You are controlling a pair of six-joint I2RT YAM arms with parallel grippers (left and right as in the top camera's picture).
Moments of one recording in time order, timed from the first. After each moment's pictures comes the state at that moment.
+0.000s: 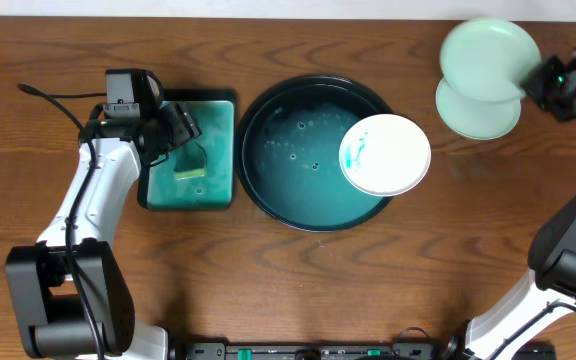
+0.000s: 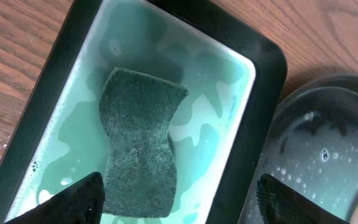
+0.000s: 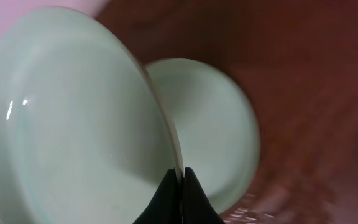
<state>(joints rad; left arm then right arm) 0.05 1.68 1.18 -0.54 0.19 -0.46 -0.41 2.00 1.71 -0.69 -0.20 0.45</state>
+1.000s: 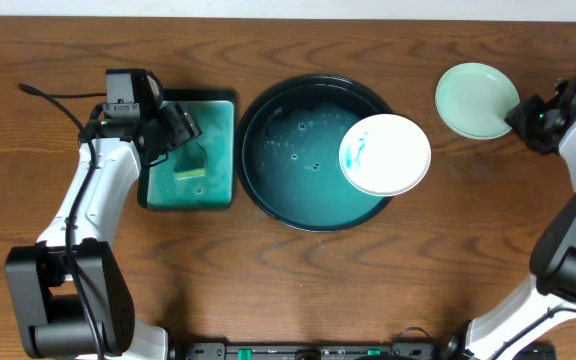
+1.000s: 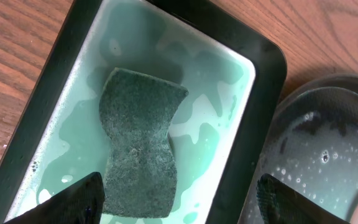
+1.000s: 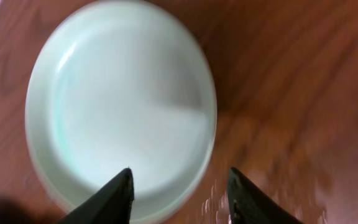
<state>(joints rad) 0.05 1.68 1.18 -0.54 0.19 -0.46 -0.42 1.95 1.41 -0.50 -0.21 0.43</state>
